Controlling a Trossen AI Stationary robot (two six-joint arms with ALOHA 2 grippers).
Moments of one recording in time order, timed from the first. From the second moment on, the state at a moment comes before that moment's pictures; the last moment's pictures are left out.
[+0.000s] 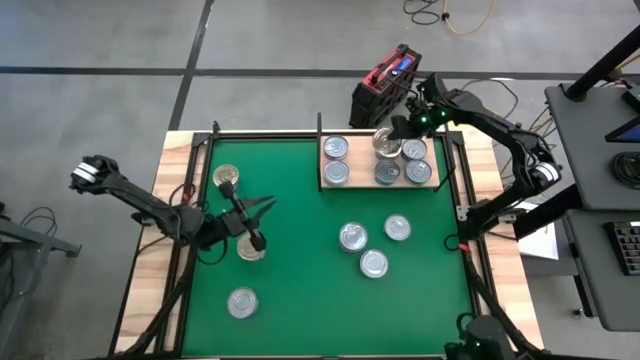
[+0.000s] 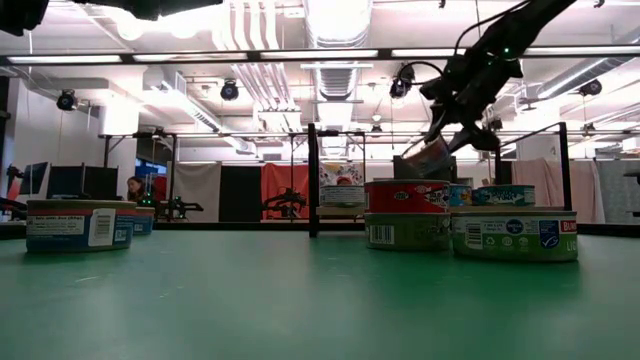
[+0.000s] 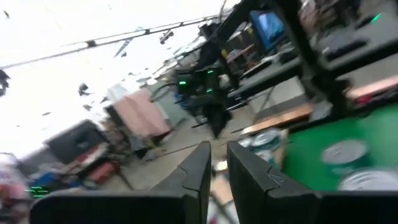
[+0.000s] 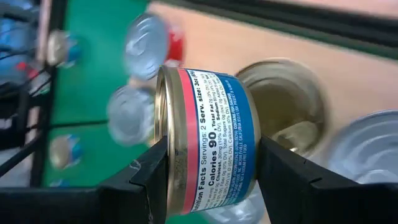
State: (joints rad) left arm -0.45 1.00 0.42 0.85 -0.92 0.75; right arm -1.05 1.50 1.20 -0.77 -0.57 0.34
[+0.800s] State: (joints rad) left arm -0.45 0.82 0.48 0.36 -0.62 0.53; right arm -1.06 1.49 1.20 -0.78 -0.55 0.34
